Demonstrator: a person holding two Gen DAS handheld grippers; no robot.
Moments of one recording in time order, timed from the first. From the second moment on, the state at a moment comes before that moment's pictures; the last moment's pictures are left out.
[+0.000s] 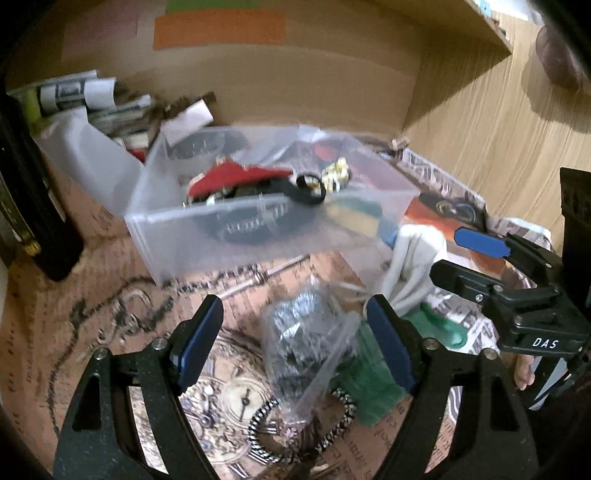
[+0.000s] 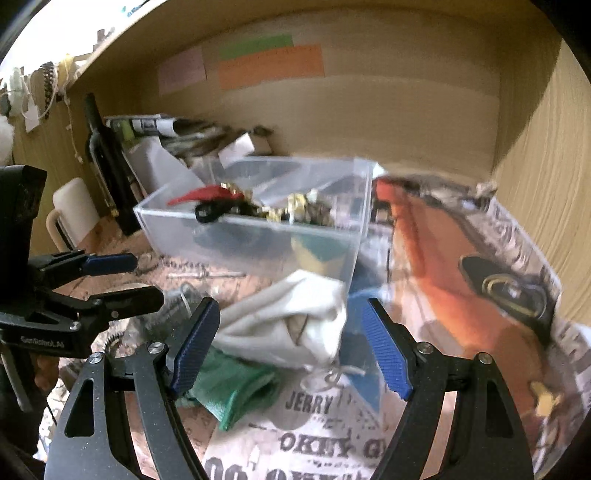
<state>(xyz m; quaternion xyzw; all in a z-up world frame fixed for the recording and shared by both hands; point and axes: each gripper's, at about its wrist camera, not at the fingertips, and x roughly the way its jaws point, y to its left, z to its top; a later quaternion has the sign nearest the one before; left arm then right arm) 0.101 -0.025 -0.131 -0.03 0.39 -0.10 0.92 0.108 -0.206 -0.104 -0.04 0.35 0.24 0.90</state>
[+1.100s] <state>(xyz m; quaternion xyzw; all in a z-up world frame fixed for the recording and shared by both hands) 0.088 0.010 -0.121 -0.08 0.36 -0.11 0.92 0.101 -0.210 -0.089 -0.03 0.31 0.25 0.92</state>
